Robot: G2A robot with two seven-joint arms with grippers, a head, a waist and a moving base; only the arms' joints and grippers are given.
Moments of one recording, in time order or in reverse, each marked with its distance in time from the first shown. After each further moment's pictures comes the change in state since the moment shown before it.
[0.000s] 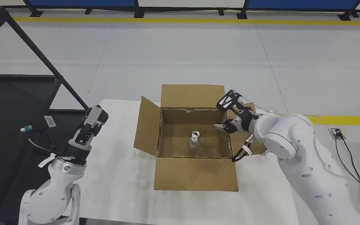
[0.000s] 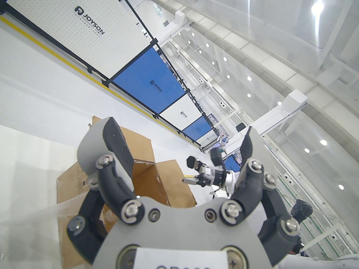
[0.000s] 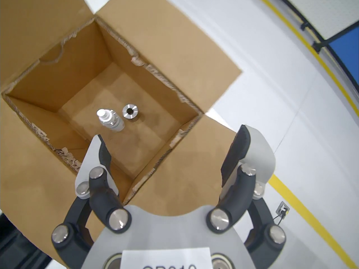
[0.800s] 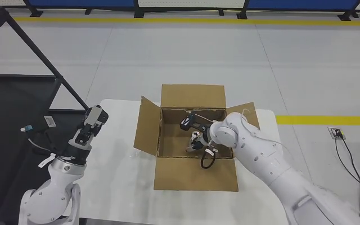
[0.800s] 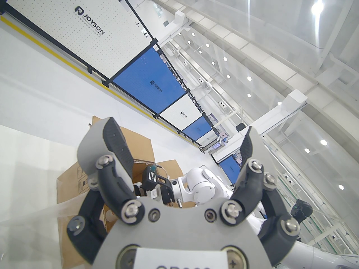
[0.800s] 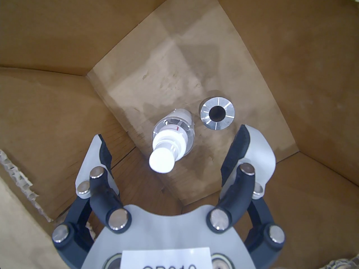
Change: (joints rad) left arm 0.000 0.000 0.000 0.000 0.000 0.000 0.000; right arm 0.303 -0.274 -0.481 0.760 0.296 -0.127 -0.136
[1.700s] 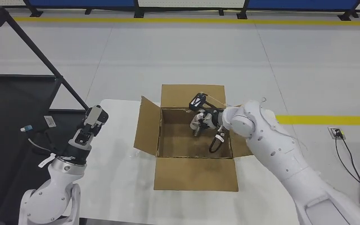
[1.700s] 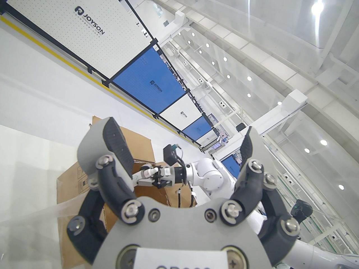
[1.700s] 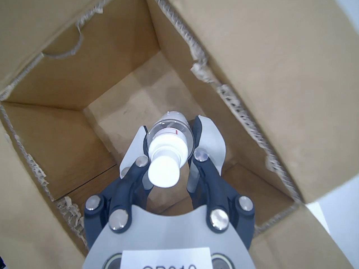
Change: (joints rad) left arm 0.000 0.000 0.000 0.000 0.000 0.000 0.000; right arm -0.067 0.119 0.262 -0.250 -0.136 -0.025 -0.092
